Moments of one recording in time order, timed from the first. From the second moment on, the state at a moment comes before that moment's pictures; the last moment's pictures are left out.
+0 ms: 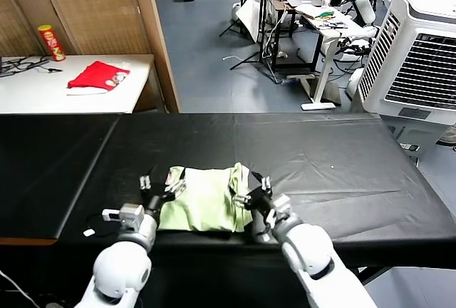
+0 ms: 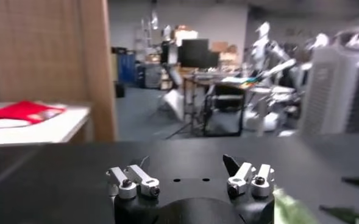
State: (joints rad) left arm 1.33 -1.30 -0.43 -2.06 -0.23 0.37 -0.13; right arm -1.10 1.26 0.12 1.88 0.00 -0.48 -0.06
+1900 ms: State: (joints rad) left arm 1.37 -1.17 -0.74 -1.99 -0.41 0.39 -0.09; right arm -1.31 1.31 0.32 2.07 0.13 -0.35 0.00
